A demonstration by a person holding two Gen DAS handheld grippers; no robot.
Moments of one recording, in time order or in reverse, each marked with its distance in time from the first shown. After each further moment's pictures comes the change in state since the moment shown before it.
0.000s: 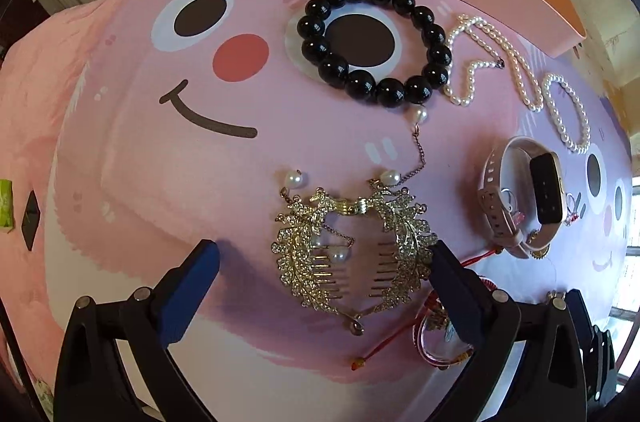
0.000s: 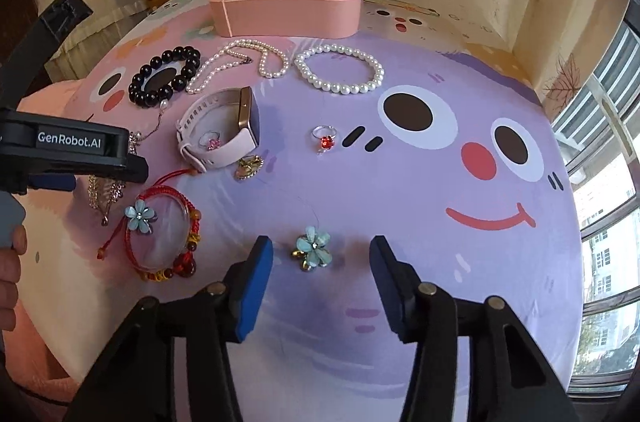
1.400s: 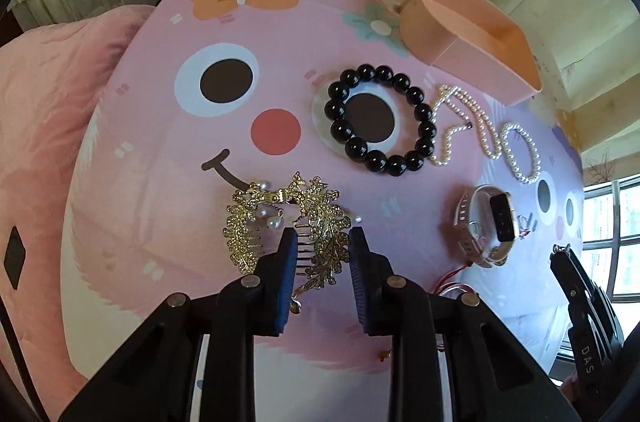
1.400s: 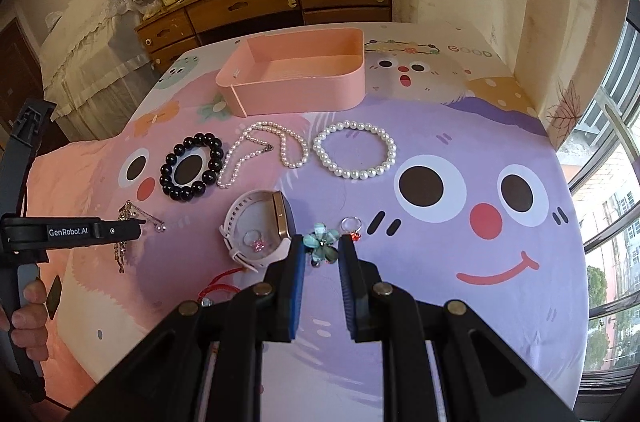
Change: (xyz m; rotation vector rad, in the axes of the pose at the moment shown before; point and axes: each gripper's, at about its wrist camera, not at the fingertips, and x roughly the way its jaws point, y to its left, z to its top) left arm -0.056 0.078 0.029 0.030 -0.085 -0.186; right arm -0.031 -0.003 0.054 0.139 -0.087 0.091
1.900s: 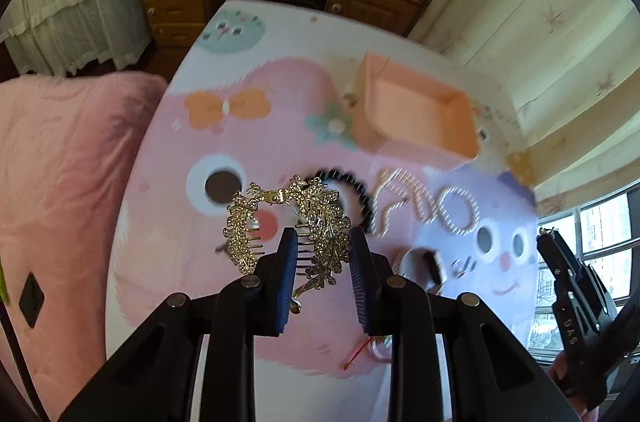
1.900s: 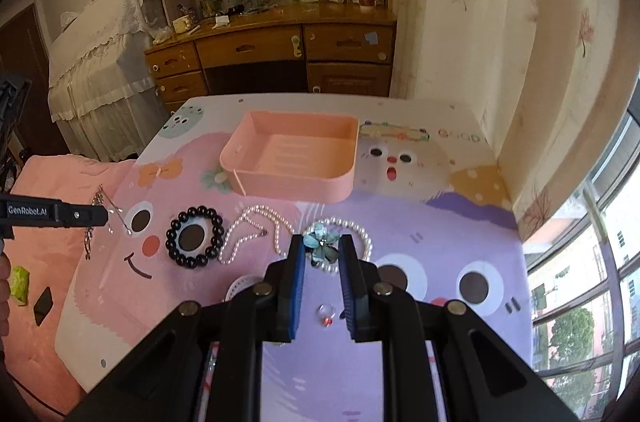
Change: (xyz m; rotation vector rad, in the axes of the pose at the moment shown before) left arm -0.096 -0.029 0.059 0.069 -0.134 -0.057; right arm -0.045 0.003 0.065 -0.102 -0.156 -0.049
